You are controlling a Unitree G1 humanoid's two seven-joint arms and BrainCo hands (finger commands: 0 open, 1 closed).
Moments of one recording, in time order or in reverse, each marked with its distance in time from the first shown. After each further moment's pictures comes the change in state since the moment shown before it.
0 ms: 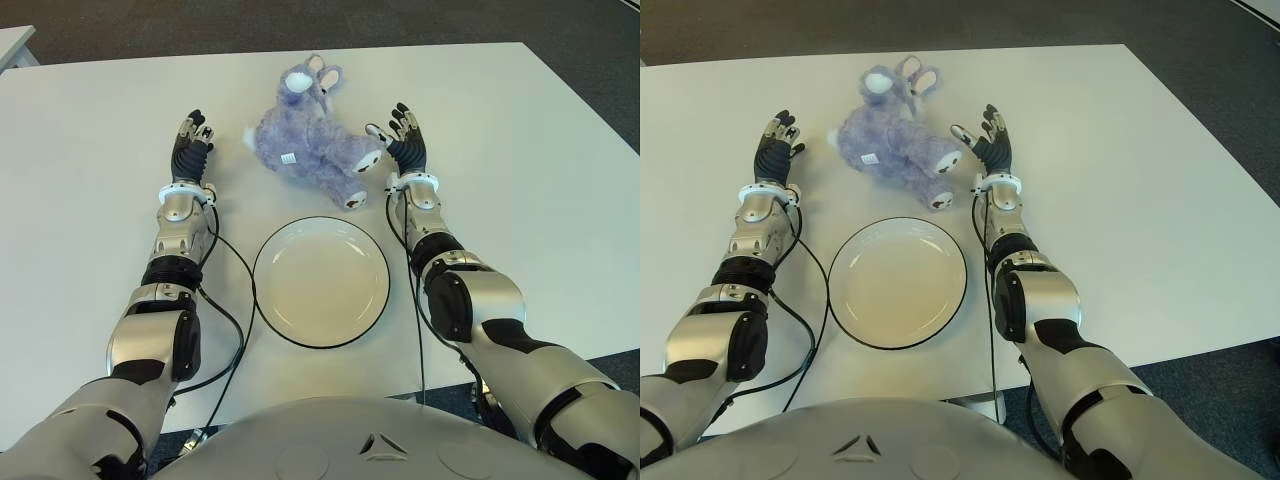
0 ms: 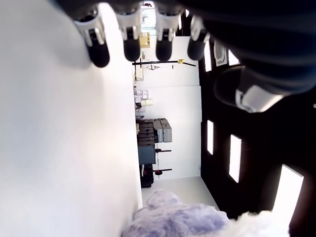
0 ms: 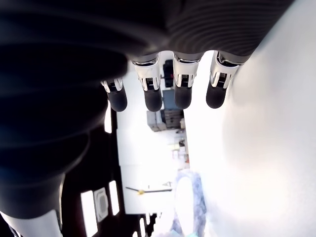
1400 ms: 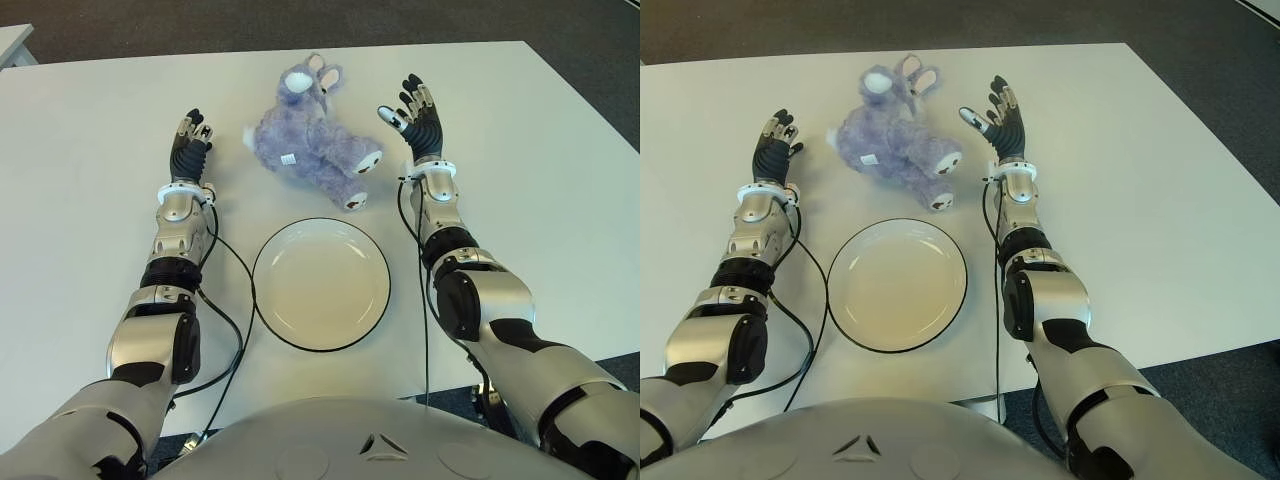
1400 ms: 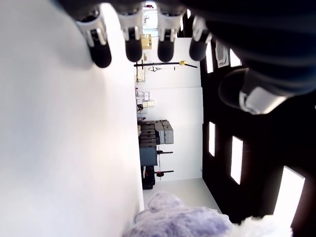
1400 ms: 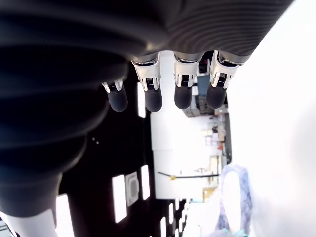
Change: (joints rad) left arm 0.014 -0.002 0.000 -0.043 -0.001 0.031 0.000; right arm 0.011 -0.047 0.005 -0.111 0.015 -0.069 0.114
